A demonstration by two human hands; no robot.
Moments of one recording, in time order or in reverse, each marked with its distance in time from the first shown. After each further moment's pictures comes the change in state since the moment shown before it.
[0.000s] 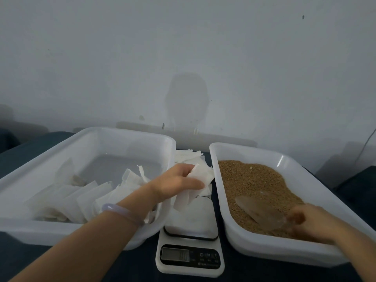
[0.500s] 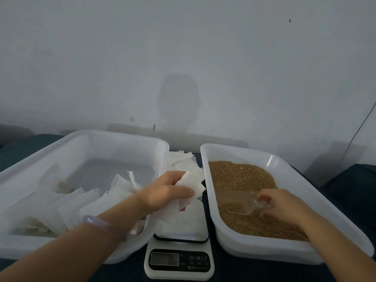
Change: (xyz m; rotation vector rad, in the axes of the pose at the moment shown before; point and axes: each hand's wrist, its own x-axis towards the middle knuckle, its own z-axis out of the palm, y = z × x) left_hand -0.012 0.000 0.009 -0.152 -0.047 0.018; right_hand 0.010 -0.043 -0.011 0.005 0.224 -0.158
